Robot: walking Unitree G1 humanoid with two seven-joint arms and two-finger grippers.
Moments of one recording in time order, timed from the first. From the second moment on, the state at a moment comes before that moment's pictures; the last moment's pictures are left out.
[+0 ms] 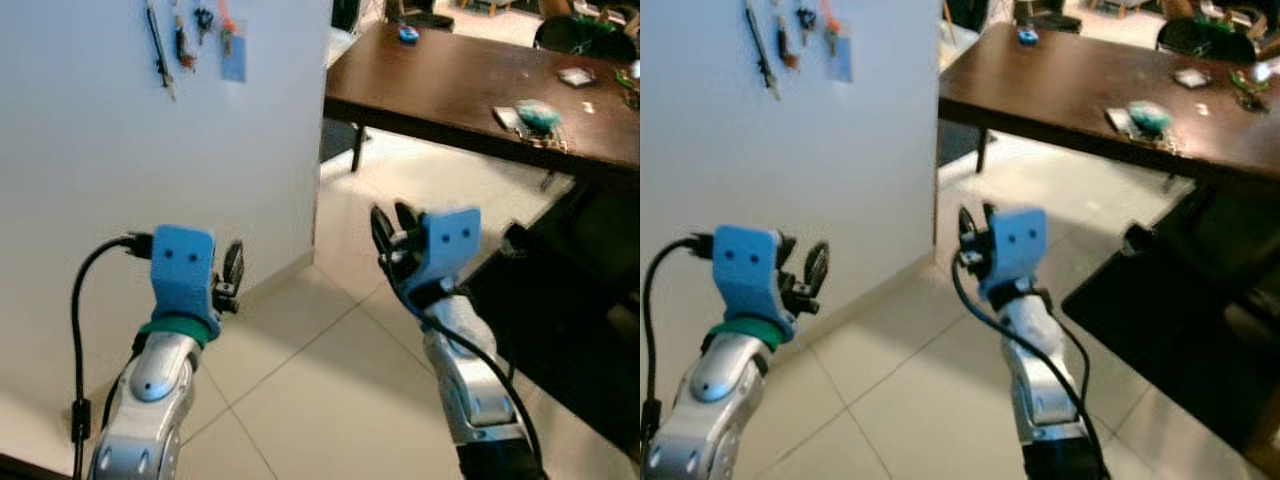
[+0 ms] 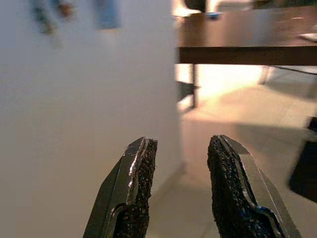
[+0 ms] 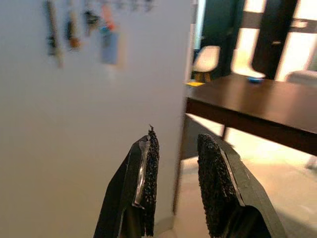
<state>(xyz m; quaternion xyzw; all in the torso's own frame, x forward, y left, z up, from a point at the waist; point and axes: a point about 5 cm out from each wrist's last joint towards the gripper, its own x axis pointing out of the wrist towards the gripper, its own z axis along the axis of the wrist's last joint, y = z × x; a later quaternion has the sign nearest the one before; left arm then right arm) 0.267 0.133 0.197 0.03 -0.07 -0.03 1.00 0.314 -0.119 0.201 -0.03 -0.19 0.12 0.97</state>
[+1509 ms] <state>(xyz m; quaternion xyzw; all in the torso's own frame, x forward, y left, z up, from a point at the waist) 0.288 0.165 0.180 0.14 -0.07 0.03 0.99 0.346 -0.135 0.199 -0.01 -0.15 0.11 0.98</state>
